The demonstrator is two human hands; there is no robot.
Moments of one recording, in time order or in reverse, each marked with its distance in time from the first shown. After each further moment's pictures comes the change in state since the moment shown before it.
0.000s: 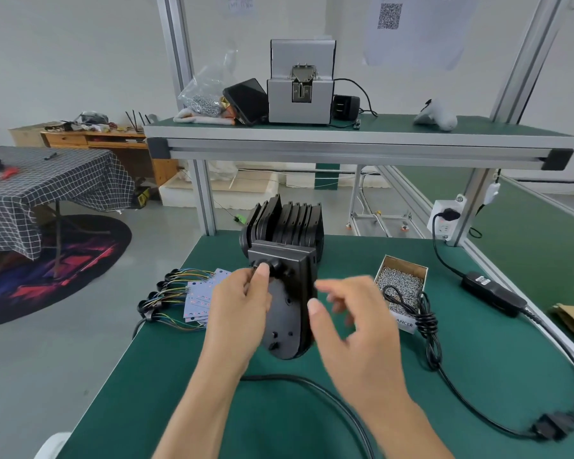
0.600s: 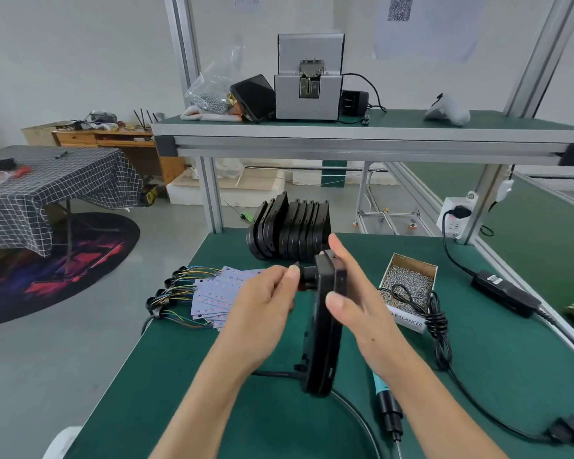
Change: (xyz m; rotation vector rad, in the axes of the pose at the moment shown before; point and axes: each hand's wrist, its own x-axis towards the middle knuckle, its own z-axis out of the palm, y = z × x) left_hand -0.006 0.010 -0.002 -0.008 -0.273 0.103; right_hand 0.025 0.024 -0.004 0.592 -0.456 0.336
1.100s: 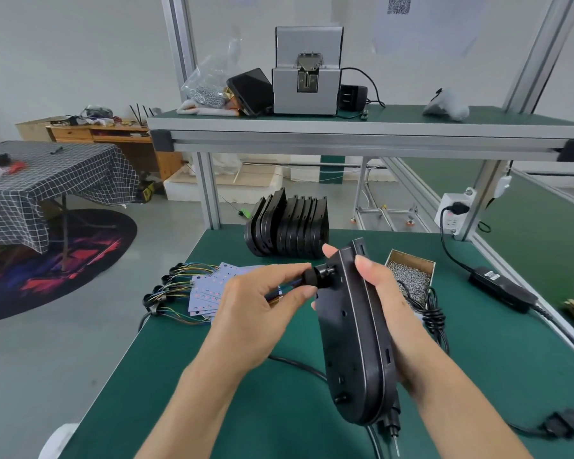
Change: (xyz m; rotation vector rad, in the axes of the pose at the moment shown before) left_hand -0.007 -0.003 -0.005 0.133 0.037 0.260; right_hand -0.013 -0.047 -0.004 0.254 0.060 0.399
